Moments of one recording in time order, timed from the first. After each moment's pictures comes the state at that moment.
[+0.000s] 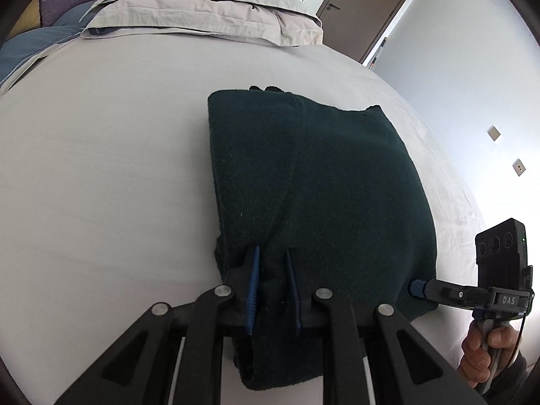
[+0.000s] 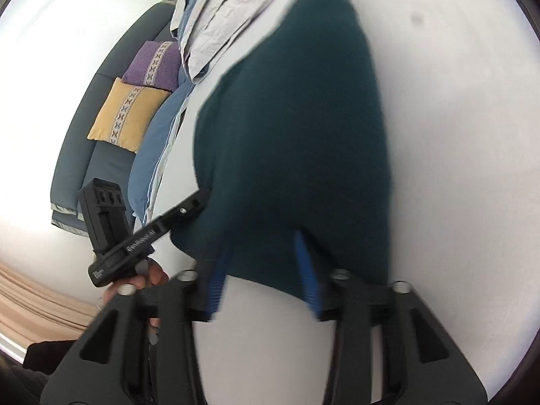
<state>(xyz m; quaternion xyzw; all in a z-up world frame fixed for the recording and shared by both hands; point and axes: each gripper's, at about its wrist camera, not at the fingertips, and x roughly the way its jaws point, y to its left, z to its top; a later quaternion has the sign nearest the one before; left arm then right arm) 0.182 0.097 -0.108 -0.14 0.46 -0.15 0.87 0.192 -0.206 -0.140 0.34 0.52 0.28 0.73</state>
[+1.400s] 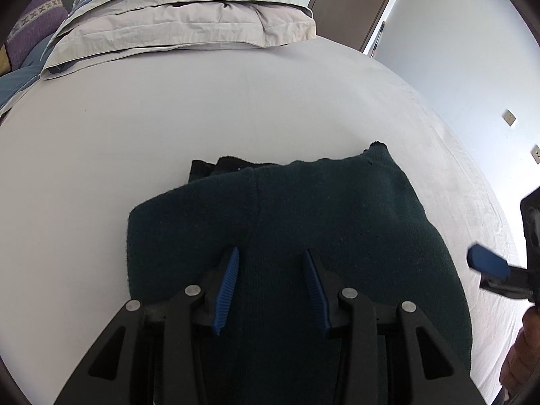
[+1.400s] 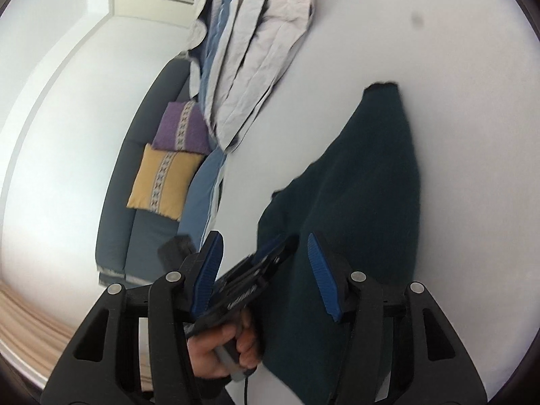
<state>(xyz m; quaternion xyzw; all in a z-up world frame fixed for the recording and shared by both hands) 0.297 0.040 -0.104 -0.08 0.46 -0.14 0.87 0.310 -0.222 -0.092 0.41 0.46 0.32 0.72</state>
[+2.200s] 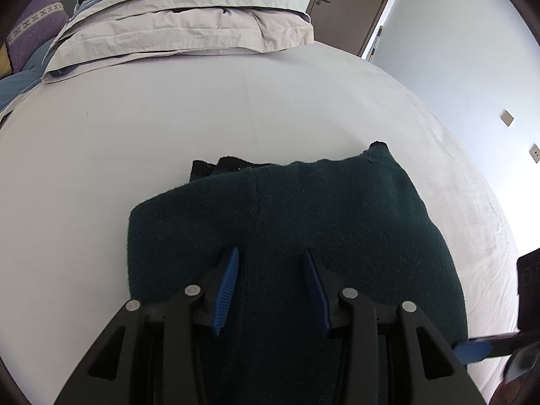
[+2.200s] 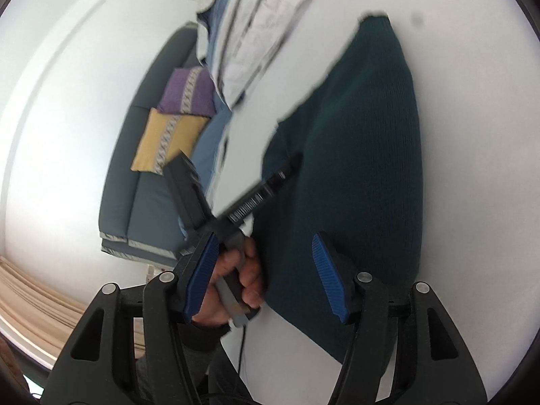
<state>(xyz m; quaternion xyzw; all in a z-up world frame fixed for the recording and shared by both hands) 0.293 0.040 -0.108 -0.08 0.45 -0.14 0.88 0.241 -0.215 -0.126 0.40 0.51 0.33 0.69</state>
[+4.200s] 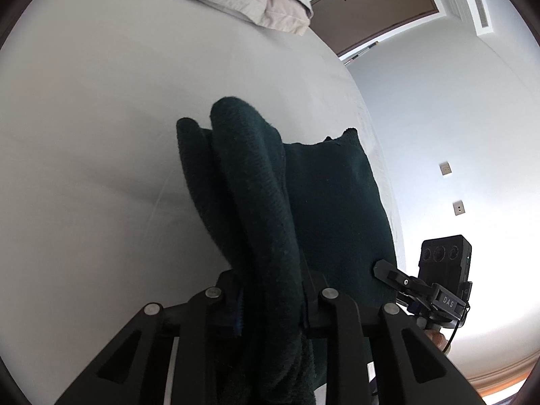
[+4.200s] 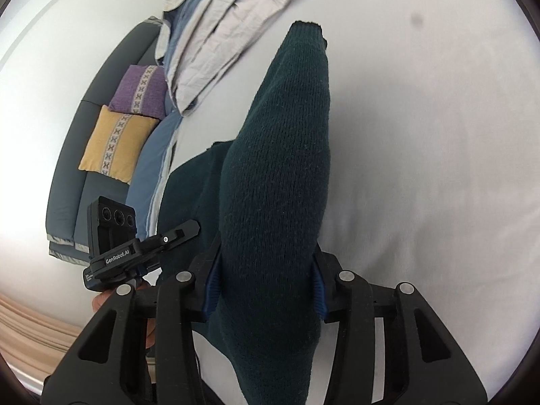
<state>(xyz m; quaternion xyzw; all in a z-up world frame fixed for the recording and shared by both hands) 0.228 0.086 -0.052 -0.29 0.52 -0.24 0.76 0.211 -0.250 -0.051 0.32 0.51 0.23 0.76</state>
